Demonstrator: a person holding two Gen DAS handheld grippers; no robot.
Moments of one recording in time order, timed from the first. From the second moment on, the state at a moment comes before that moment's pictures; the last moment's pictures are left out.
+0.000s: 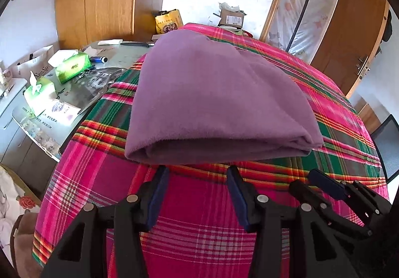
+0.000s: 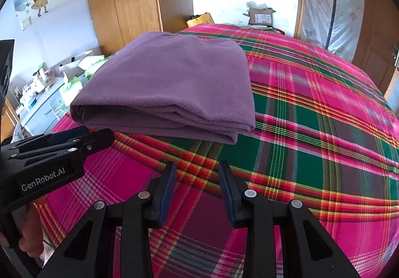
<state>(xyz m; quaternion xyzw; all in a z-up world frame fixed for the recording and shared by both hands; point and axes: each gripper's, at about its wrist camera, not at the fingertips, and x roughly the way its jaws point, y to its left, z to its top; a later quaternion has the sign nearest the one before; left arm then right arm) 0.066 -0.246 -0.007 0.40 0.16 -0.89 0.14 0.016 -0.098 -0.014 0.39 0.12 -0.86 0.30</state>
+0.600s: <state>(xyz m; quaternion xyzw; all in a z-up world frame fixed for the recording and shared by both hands) 0.060 -0.241 -0.009 0.40 0.15 -0.89 0.16 0.011 -0.103 -0.014 0.39 0.12 -0.87 0.28</state>
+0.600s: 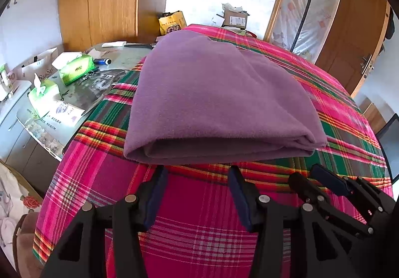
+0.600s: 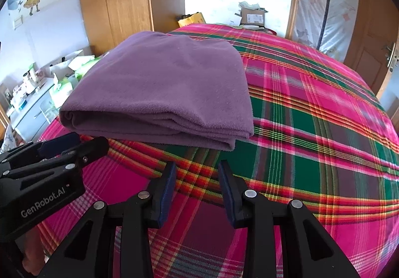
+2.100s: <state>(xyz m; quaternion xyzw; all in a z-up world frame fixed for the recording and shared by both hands) 0.061 -0.236 -0.009 0.41 0.13 -0.89 0.16 0.011 -0.104 -0.015 0.39 0.12 -0.87 0.27</state>
